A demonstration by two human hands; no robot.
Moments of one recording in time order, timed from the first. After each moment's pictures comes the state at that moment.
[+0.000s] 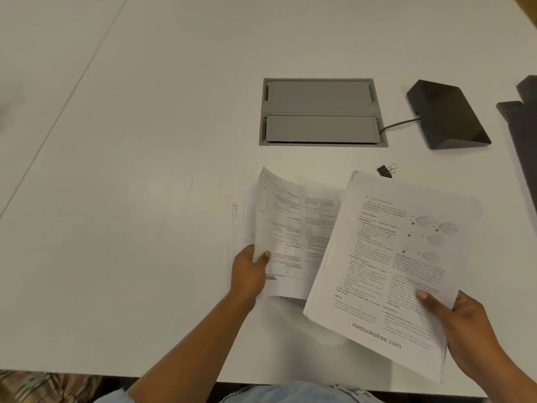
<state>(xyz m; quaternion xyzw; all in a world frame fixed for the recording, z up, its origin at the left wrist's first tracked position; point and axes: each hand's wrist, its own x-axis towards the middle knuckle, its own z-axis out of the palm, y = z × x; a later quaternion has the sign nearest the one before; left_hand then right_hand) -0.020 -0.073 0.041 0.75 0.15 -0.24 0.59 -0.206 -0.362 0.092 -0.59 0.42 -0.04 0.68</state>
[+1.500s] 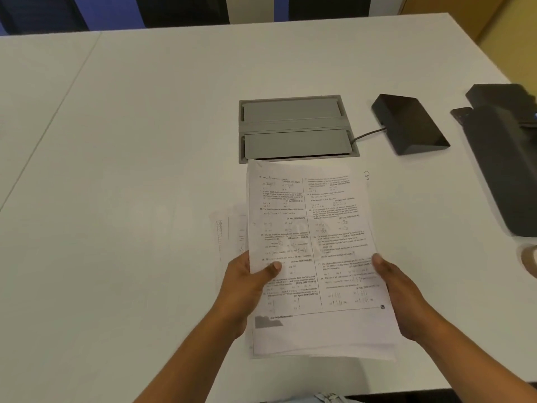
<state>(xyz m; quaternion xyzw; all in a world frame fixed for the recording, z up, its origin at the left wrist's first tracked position) -0.031 -0.081 0.150 0.66 0.09 -0.35 0.66 -0.144 -0.310 0.144 -0.57 0.34 0.08 0.74</state>
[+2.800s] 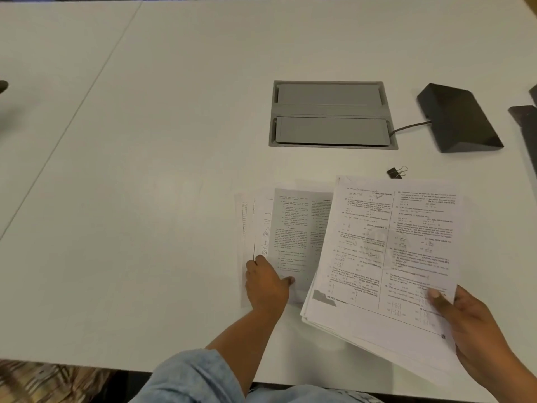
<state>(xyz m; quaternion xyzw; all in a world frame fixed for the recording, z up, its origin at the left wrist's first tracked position) -0.041 -0.089 -0.001 0.94 0.11 -0.21 0.25 -0.200 -0.343 0.106 -0.59 0.41 -0.01 0.70</state>
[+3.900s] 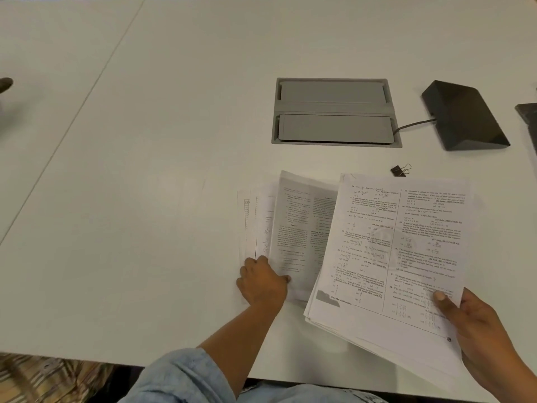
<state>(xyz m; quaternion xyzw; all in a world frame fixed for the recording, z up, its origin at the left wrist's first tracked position) -0.038 -0.081 0.007 0.96 0.11 -0.21 0.17 -0.201 -0.334 0.117 -0.57 0.42 -0.02 0.70</state>
